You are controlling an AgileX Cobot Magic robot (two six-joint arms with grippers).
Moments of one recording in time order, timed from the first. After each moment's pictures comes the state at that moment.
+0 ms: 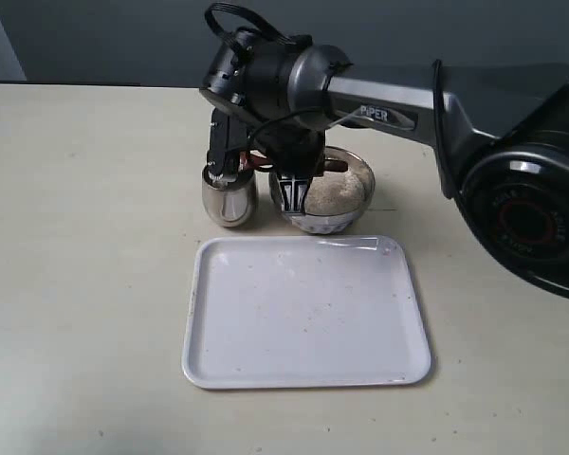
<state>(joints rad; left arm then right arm) -0.12 0.00 0.00 -0.14 0.26 0.06 0.90 2.32 -1.91 -0.62 1.18 -0.48</state>
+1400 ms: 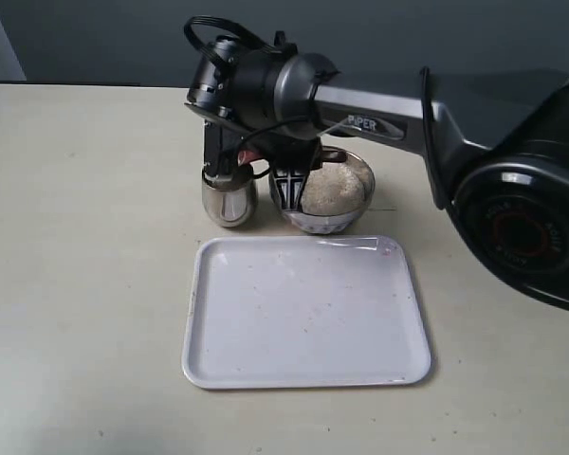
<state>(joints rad) -0.12 0.00 0.00 -0.14 0.26 0.06 0.93 2.32 -1.91 -0.72 1.21 -0.41</state>
